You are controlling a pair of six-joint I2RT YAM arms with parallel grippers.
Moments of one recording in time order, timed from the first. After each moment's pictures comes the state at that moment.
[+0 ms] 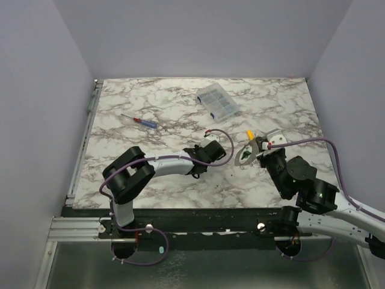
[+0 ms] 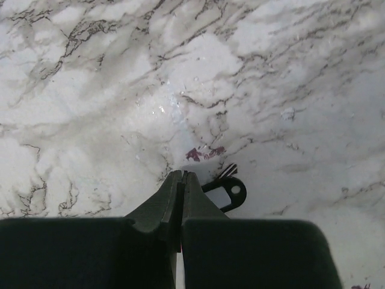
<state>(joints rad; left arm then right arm) -0.98 1.83 1.11 -0.32 -0.52 -0.44 1.14 0.60 0.75 -0.19 0.85 -0.28</state>
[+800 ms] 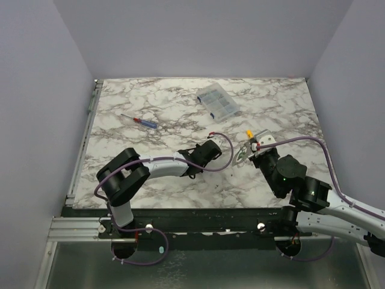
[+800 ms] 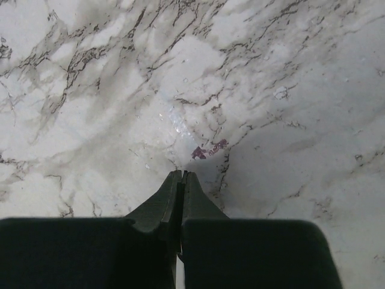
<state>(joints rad) -0.97 1.75 0.98 -0.20 -0.43 -0.16 1.14 0.66 0.74 -0.17 0.83 -0.31</state>
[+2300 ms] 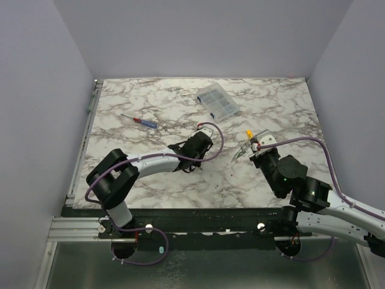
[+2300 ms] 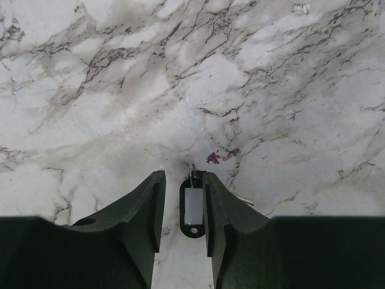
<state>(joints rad) -0.87 1.67 0.98 -0.19 -0.32 -0.28 1.14 0.66 0.73 -0.16 0.83 -0.31</state>
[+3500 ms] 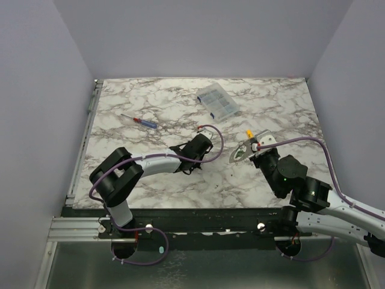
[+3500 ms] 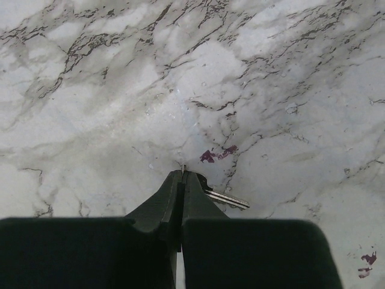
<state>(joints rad) -0.87 1.72 0.96 -0.15 -0.29 -0.30 1.14 0.66 0.73 -0.16 0.82 -0.31</state>
